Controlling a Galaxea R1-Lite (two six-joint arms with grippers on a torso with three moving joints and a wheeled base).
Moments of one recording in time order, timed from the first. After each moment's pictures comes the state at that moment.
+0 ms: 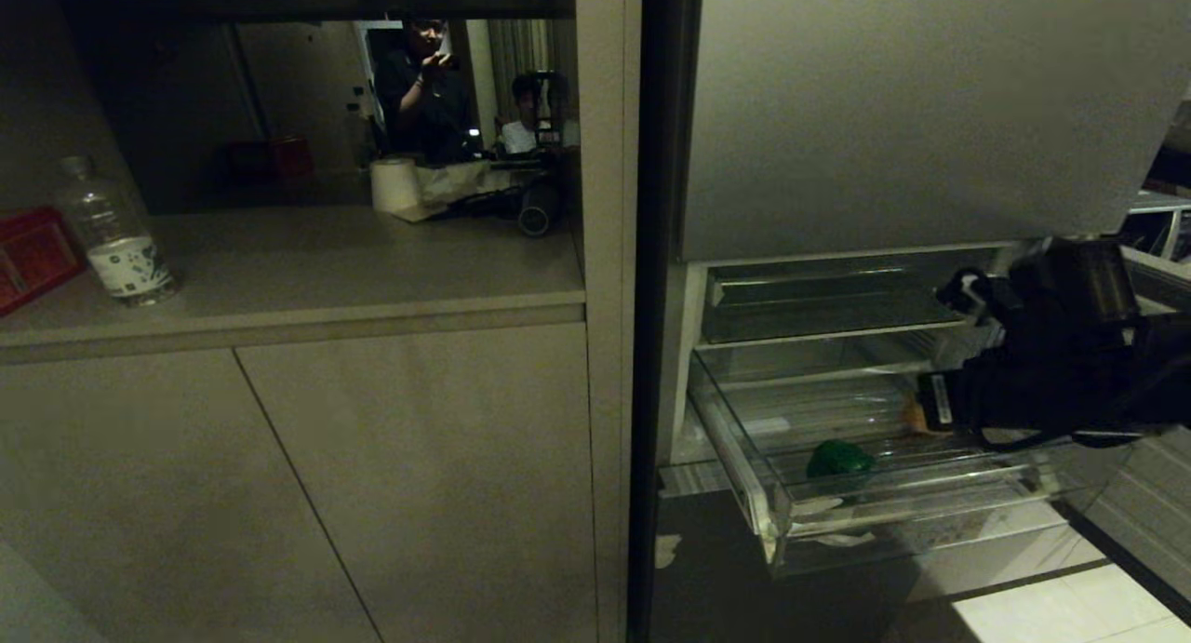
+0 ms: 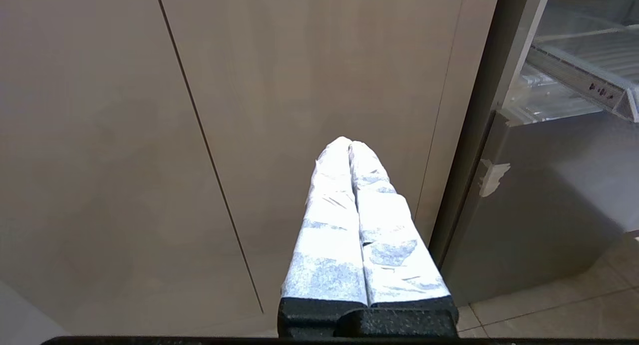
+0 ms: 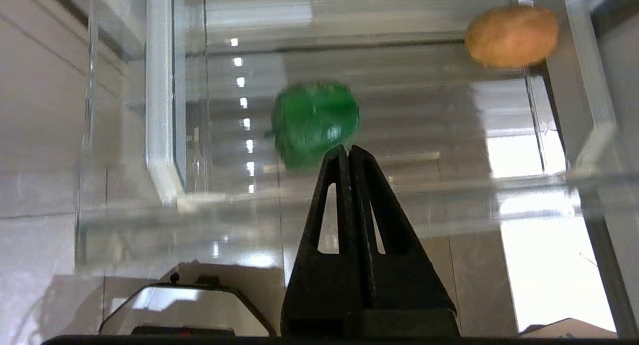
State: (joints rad) left arm -0.01 0.00 0.00 0.00 0.00 0.03; right arm 0.11 1.69 -0.99 -0.03 -0.11 0.01
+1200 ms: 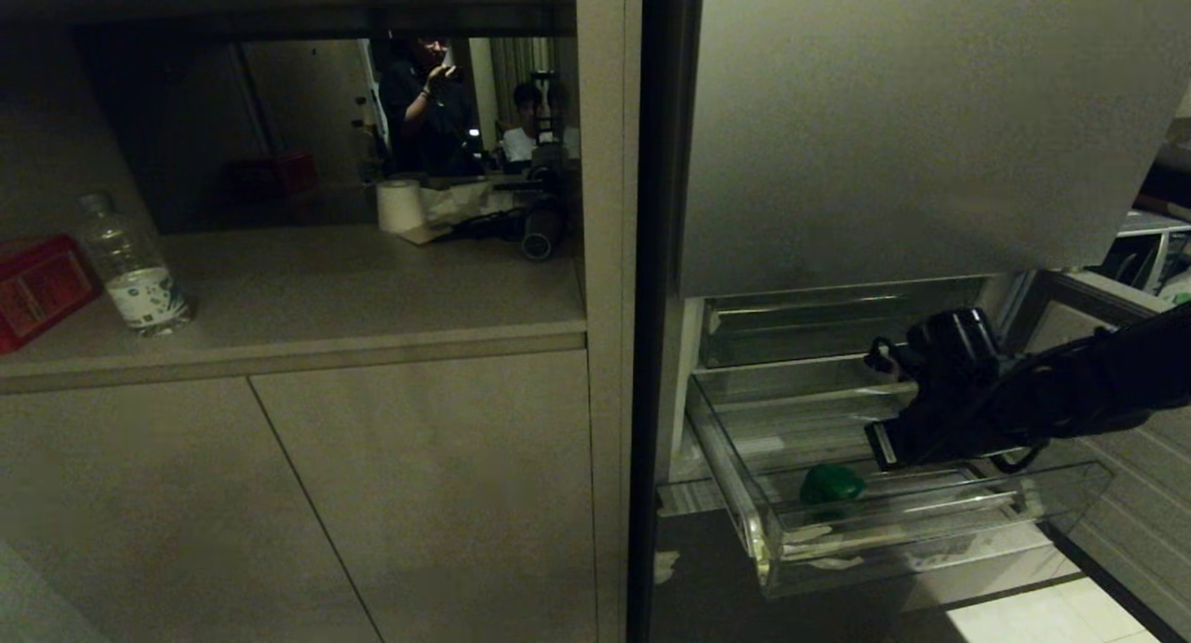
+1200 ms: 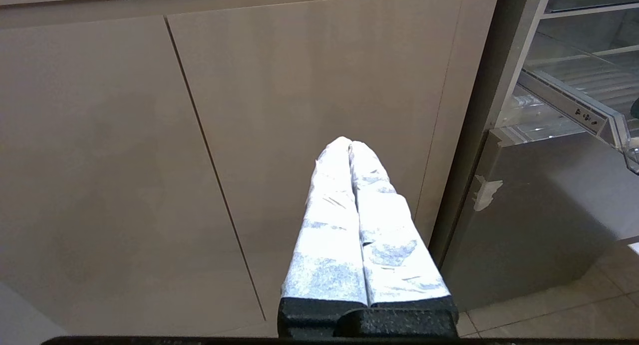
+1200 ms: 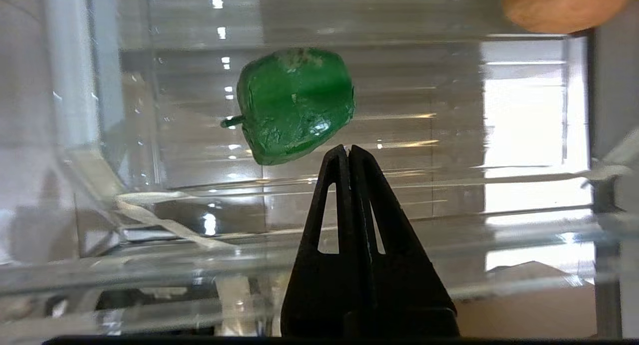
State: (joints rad) left arm -0.01 0.00 0.00 0.00 0.00 0.03; right arm 0.07 2.02 -1.08 -0.03 -0.09 -0.07
